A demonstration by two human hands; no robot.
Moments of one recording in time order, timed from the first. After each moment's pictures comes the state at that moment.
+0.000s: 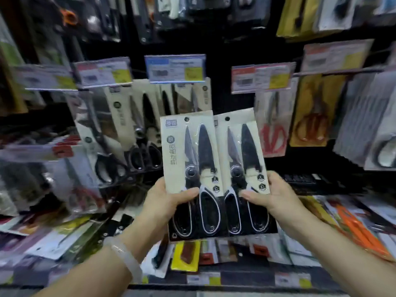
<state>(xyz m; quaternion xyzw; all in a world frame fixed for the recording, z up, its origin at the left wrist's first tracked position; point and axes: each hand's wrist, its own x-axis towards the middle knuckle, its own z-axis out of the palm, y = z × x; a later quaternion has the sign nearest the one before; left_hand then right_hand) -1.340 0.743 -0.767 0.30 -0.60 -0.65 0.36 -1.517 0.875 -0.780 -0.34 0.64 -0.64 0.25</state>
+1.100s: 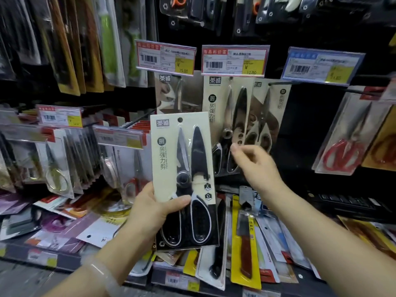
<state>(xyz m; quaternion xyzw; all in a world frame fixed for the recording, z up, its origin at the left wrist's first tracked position) -1.183 0.624 -0.788 0.32 -0.55 -0.65 0.41 -1.375 0.693 -0.732 -0.41 0.69 -0.58 0.15</state>
